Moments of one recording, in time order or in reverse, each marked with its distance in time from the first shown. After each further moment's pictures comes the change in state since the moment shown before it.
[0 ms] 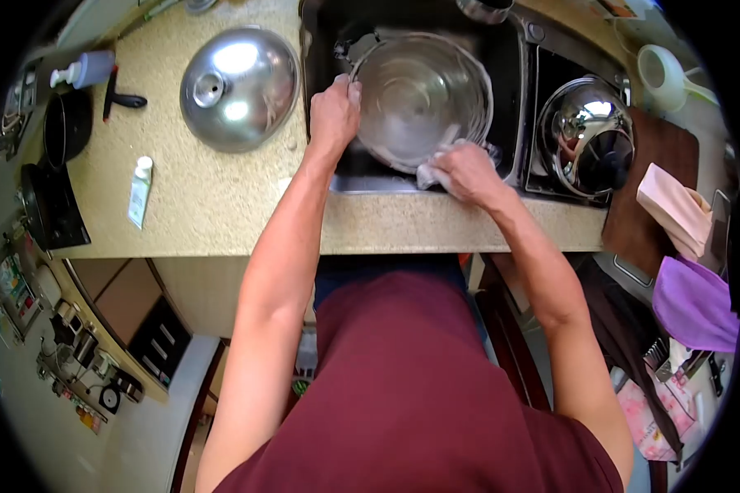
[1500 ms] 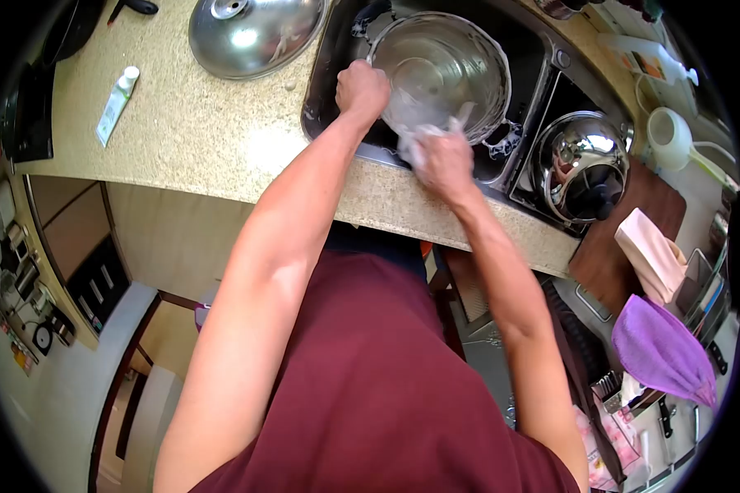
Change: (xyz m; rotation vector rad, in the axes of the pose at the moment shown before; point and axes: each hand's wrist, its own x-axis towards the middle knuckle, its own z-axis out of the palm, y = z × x) left_hand -0.023 0.039 0.029 -0.195 -0.008 -0.752; right_hand 0.012 -0.026 0.028 -0.142 0.165 0.062
